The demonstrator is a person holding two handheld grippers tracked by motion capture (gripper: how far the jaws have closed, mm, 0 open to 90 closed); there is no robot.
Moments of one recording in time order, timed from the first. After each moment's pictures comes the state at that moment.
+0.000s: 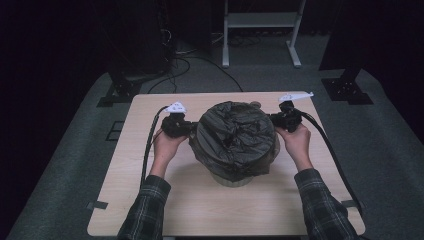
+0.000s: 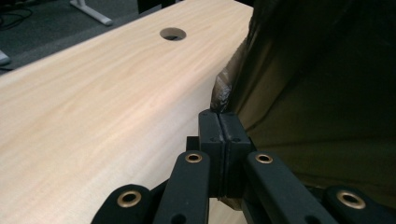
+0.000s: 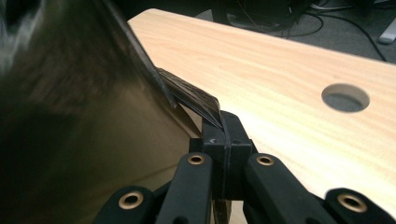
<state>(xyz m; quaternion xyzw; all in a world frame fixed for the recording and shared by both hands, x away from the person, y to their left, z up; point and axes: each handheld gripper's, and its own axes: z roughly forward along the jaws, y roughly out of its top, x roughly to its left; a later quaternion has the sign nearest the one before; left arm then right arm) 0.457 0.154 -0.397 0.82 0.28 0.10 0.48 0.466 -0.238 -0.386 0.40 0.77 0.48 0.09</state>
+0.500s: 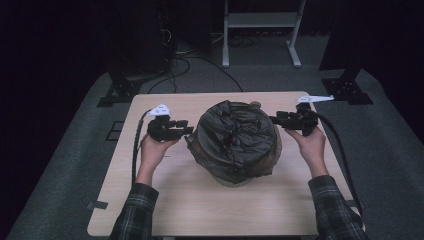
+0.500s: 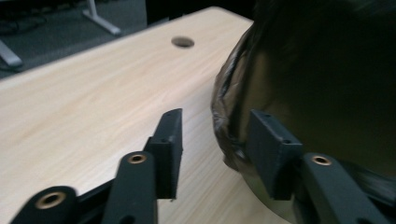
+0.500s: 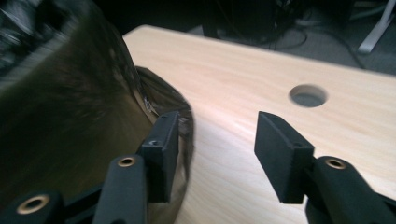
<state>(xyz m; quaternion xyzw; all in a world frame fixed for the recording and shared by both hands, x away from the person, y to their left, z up) 0.434 0.200 -0.378 0.80 0.29 0.11 0.52 0.445 -0.282 -0.374 0.41 0.75 0.51 0.12</state>
